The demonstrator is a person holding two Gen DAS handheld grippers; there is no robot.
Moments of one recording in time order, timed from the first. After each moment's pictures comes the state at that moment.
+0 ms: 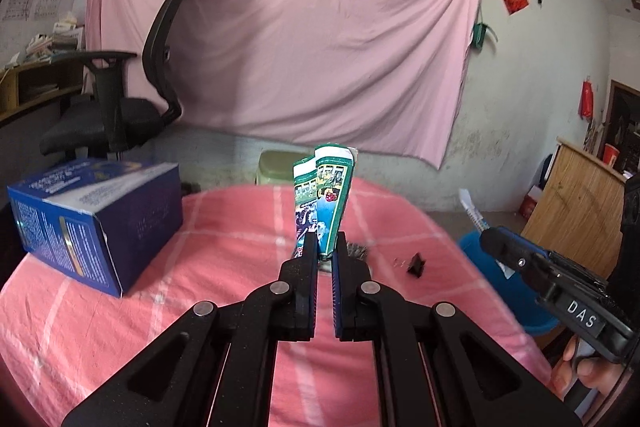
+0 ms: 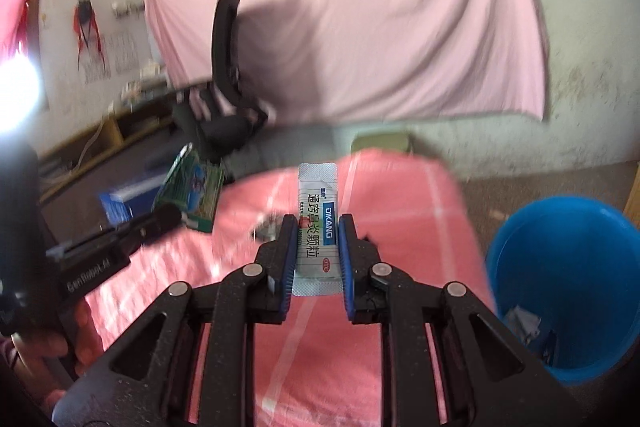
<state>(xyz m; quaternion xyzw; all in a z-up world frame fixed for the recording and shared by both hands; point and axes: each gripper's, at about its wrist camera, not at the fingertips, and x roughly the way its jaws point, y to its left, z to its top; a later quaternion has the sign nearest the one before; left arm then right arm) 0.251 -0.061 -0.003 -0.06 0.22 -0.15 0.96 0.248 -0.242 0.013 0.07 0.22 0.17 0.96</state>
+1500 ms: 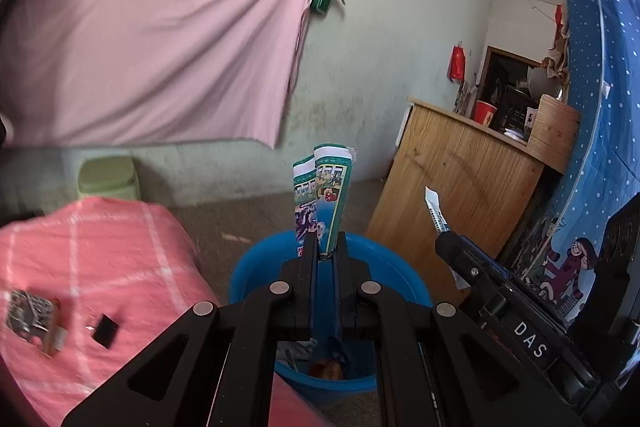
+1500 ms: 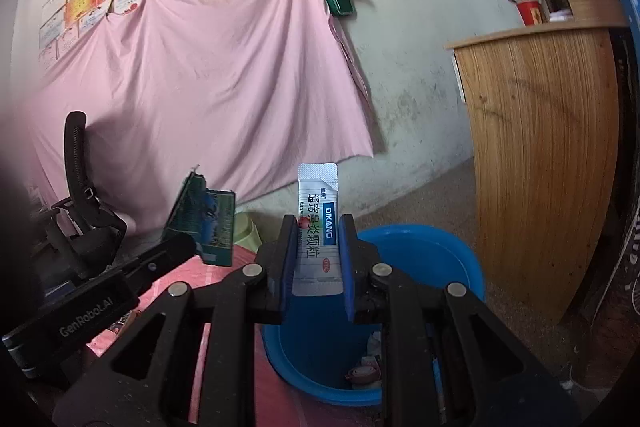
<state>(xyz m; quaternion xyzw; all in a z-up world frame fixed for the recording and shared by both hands) 0.288 -0.277 0.033 -0.04 0.24 -0.41 0.88 0.182 -0.404 0.017 0.17 0.13 -0.12 0.97</state>
